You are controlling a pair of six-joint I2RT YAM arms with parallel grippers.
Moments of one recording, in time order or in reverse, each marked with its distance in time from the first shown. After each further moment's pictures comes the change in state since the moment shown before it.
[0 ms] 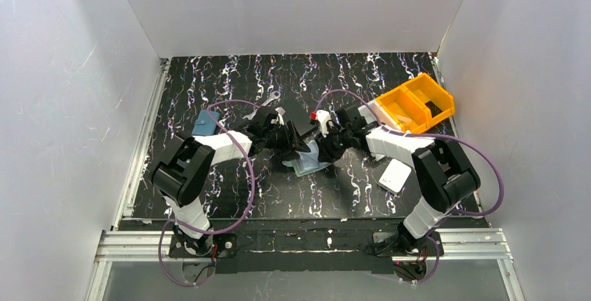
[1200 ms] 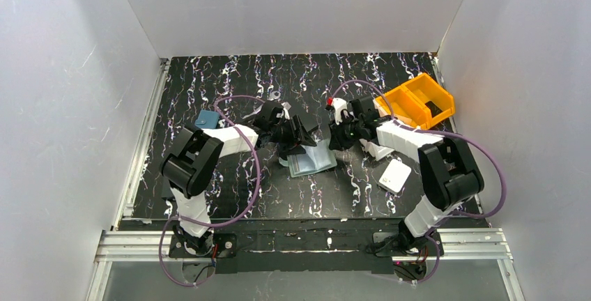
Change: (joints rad) left arm -0.002 0.090 0.098 0.012 0.031 -0.011; right arm -0.139 -0.023 0.022 0.008 0.002 0.068
